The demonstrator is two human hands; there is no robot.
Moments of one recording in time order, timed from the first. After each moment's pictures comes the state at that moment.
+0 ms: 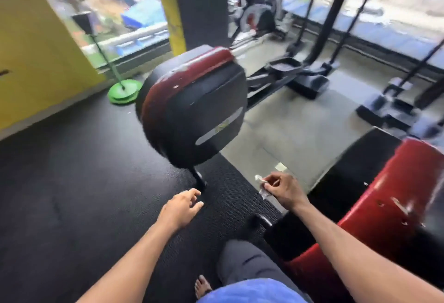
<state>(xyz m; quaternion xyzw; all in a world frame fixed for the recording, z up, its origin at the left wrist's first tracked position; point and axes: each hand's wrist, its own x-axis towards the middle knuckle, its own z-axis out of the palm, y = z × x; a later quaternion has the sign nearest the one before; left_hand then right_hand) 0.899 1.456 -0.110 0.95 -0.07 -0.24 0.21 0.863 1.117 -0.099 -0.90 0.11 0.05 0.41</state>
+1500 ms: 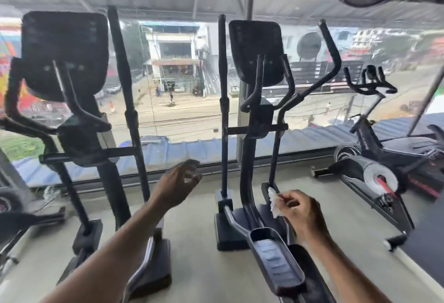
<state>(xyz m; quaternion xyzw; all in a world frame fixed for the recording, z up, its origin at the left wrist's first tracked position) 1.639 0.385 0.141 0.65 -0.67 -0.10 0.34 1.287 0.357 0.092 -0.69 0.53 -0.45 0.22</state>
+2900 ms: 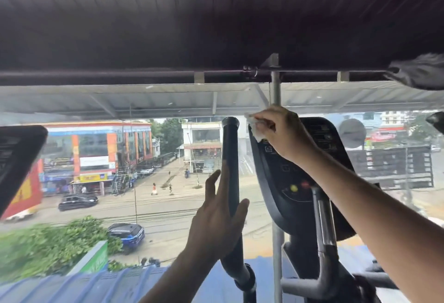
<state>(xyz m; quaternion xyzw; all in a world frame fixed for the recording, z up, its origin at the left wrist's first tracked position) 1.686 -0.233 0.359 0.60 -0.66 0.09 0.45 1.521 -0.367 0.504 -0.81 0.18 -0.54 -0.09</state>
